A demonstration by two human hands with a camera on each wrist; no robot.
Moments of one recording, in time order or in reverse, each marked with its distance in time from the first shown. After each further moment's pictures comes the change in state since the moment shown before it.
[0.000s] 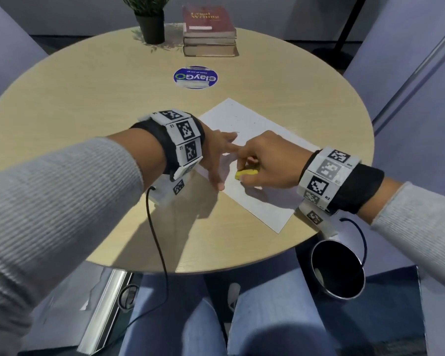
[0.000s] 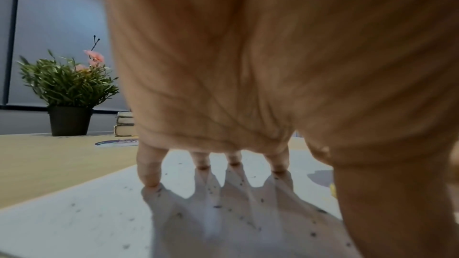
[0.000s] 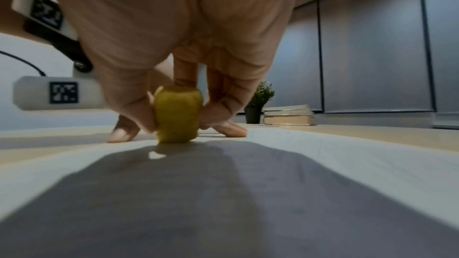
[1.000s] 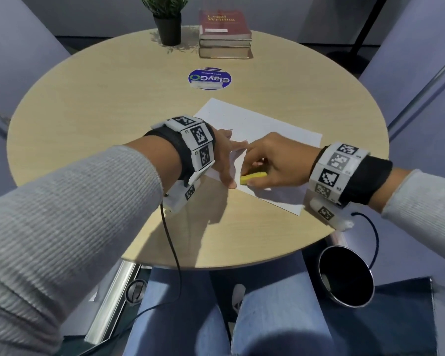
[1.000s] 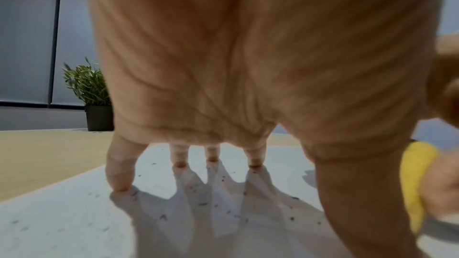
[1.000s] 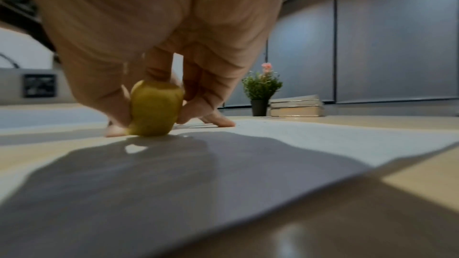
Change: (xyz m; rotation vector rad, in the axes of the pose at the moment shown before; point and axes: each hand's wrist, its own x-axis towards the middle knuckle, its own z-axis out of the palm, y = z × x) left_hand -0.007 0.001 0.006 -0.058 -0.021 -0.213; right_hand 0.009 0.006 -0.003 0.019 -0.059 -0.229
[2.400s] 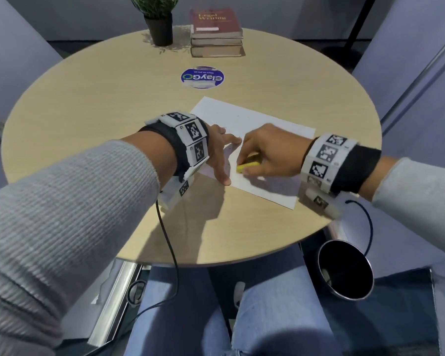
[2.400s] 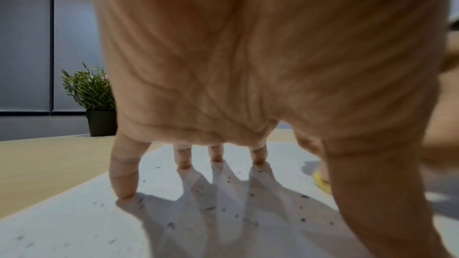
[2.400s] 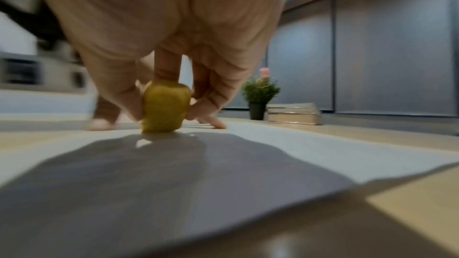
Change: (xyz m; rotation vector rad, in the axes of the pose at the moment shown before) left_hand 0.001 0.003 -0.002 -0.023 0.023 -0.042; right_hand 0.000 0.006 -0.002 -0.049 0.036 0.061
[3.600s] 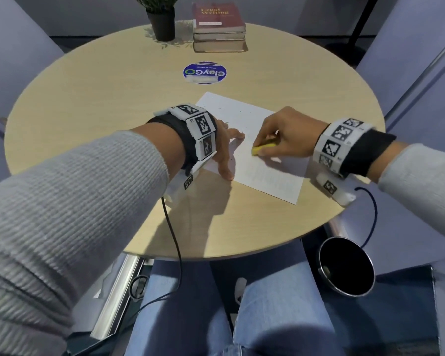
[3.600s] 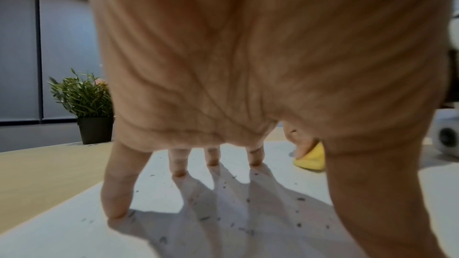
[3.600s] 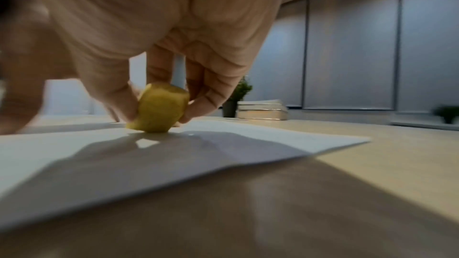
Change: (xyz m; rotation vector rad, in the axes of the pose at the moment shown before) left_hand 0.007 0.007 0.001 0.061 0.018 -0.033; right_hand -0.003 0.023 -0.015 0.035 0.055 0.089
